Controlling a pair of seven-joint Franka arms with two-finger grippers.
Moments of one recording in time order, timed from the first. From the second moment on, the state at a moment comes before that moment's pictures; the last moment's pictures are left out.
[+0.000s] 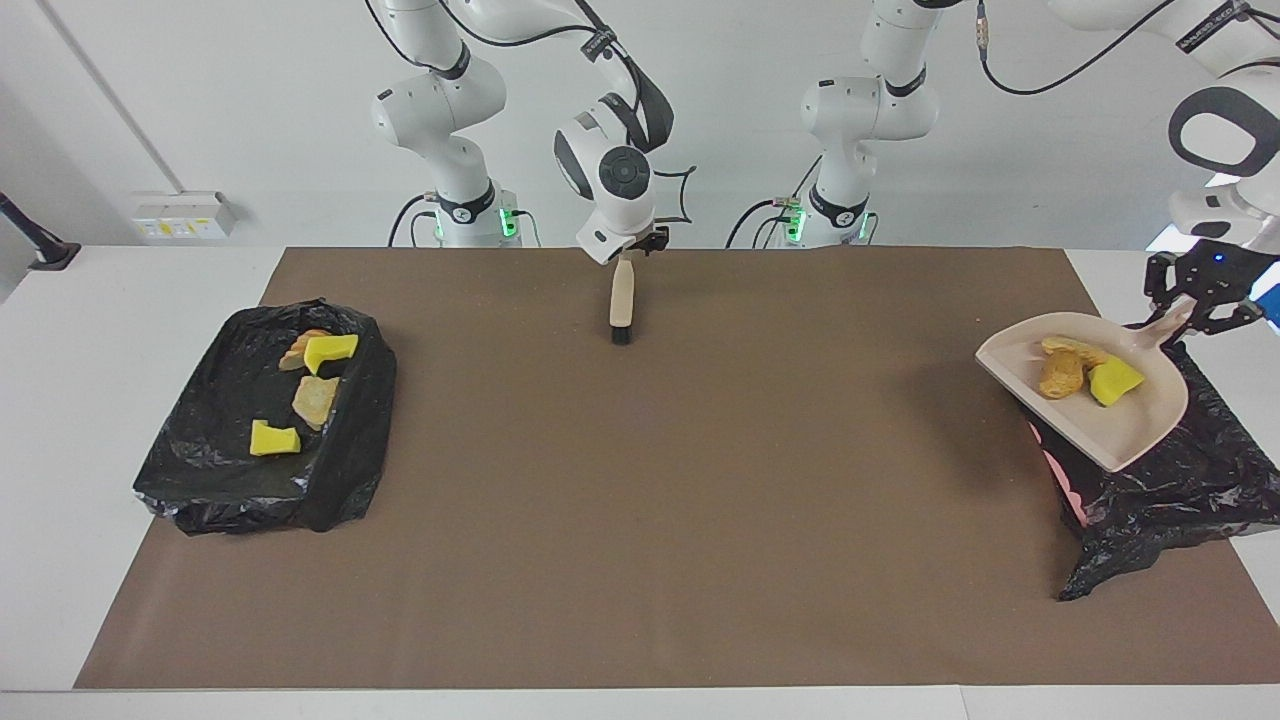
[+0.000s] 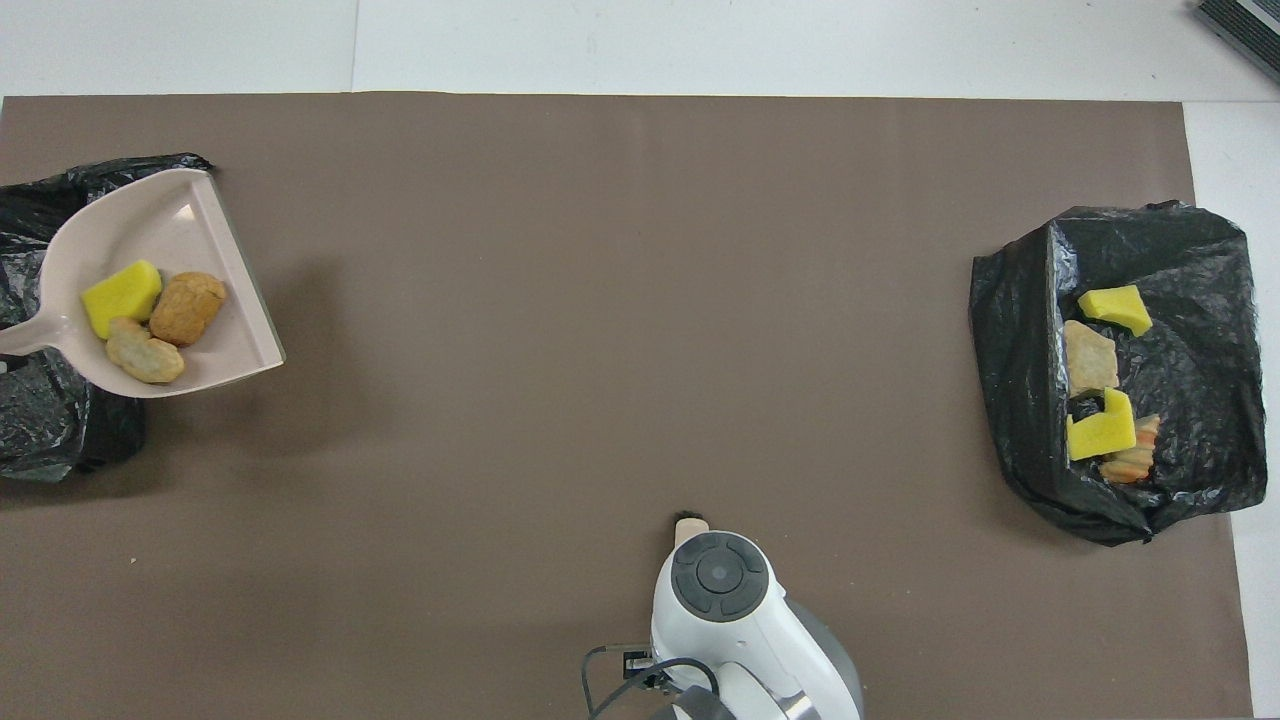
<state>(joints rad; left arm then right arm) -0.13 0.10 0.61 -1.75 -0.02 1.96 1.65 0.58 -0.01 0.21 -2.32 0.38 1.96 0.60</state>
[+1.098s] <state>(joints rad) -0.15 0.31 0.68 -1.55 0.51 2.11 1.83 0.15 -0.03 0.18 -1.93 -0.08 1.89 0.50</state>
